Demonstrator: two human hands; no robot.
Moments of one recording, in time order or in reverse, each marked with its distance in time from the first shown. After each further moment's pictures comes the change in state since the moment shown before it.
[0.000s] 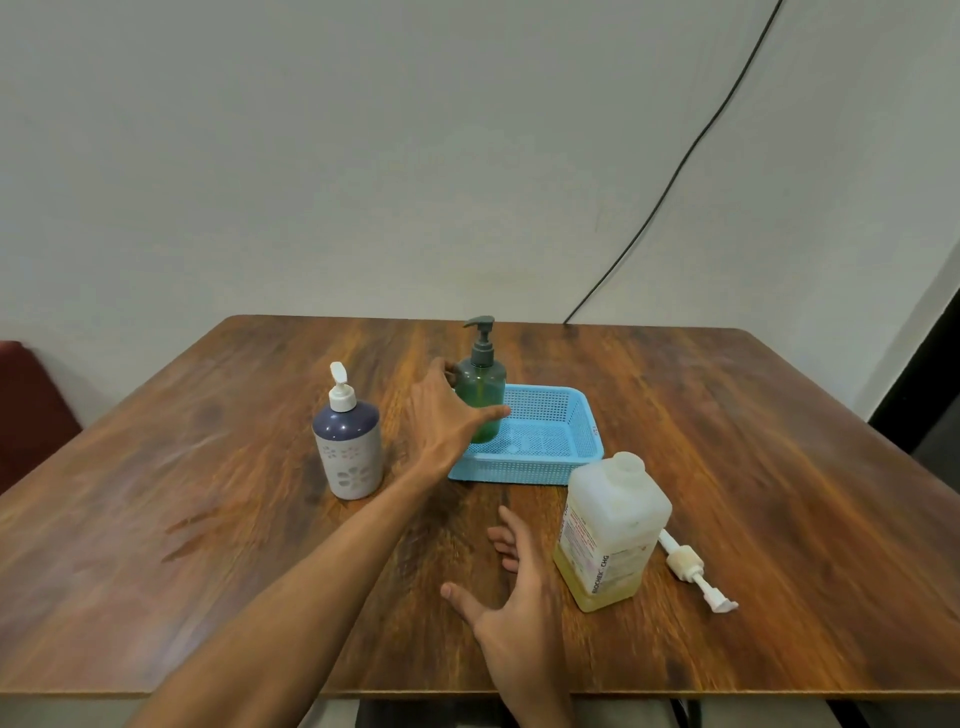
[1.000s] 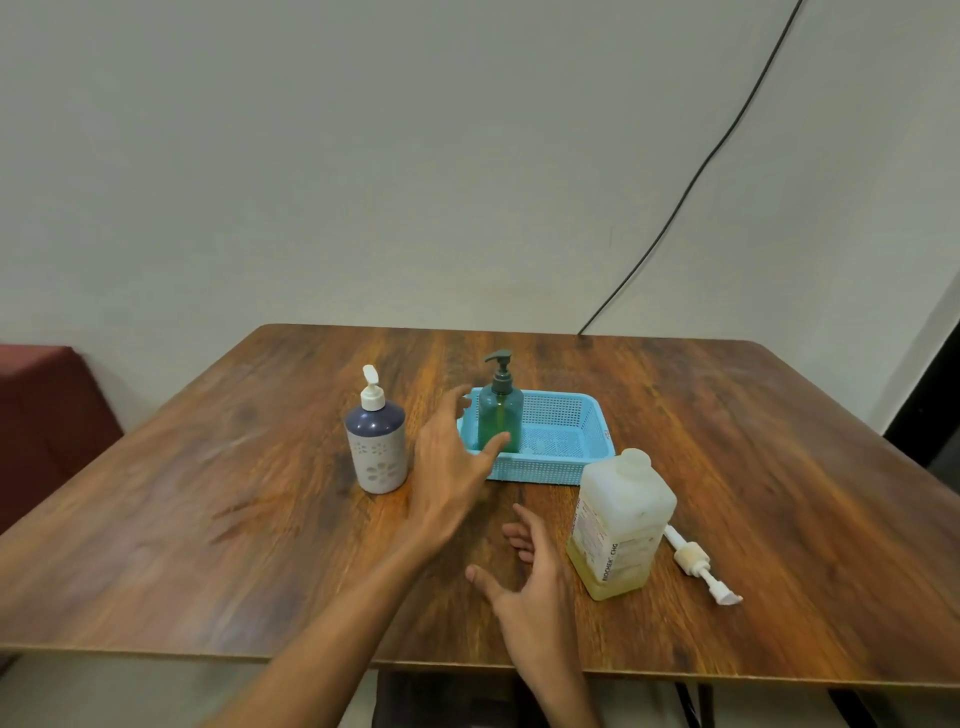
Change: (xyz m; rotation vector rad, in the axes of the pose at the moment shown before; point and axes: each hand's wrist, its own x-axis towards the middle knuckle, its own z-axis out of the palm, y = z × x) left_hand -0.059 -0.005 -0.030 -0.099 0.019 0.115; right_hand -0.003 -0.006 -0.004 -0.035 -0.003 0.031
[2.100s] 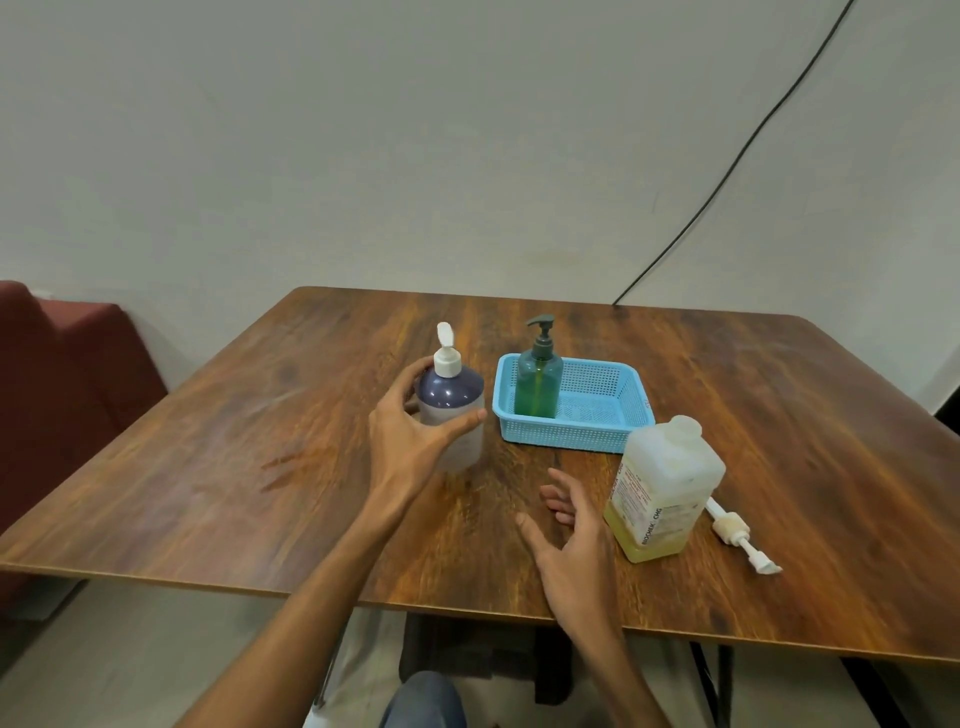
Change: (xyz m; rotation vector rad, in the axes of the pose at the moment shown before) left_hand -0.019 -0.028 -0.082 -0.203 0.091 -0.071; right_hand -0.003 -0.005 -0.002 0.019 0.035 -0.053
